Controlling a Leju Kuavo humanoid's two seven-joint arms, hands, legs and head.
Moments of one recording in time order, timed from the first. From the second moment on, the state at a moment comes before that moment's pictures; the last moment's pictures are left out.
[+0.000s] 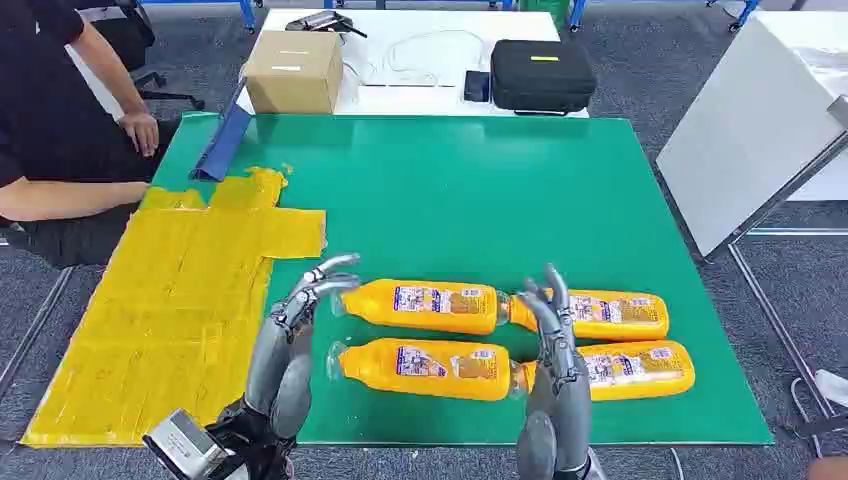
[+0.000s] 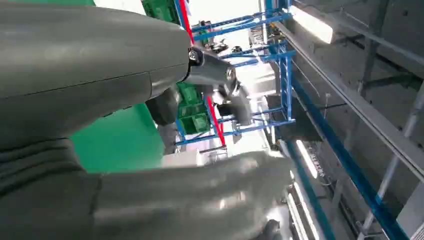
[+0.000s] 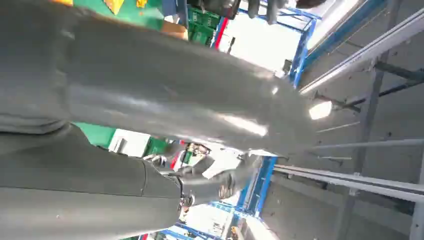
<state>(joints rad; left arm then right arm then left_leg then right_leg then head) 0.10 -0.18 -0.45 -1.89 -0.23 -0.01 -0.50 0.24 0.08 0.48 -2.00 0.39 -0.32 -0.52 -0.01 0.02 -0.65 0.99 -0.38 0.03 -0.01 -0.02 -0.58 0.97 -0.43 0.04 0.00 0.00</state>
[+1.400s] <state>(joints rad) 0.32 -0.22 0.14 -1.87 -0.13 -0.20 -0.64 0.32 0.05 -0.09 -1.82 0.44 0.07 -0.40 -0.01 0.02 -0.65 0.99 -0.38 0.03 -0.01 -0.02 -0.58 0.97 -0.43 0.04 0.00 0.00</state>
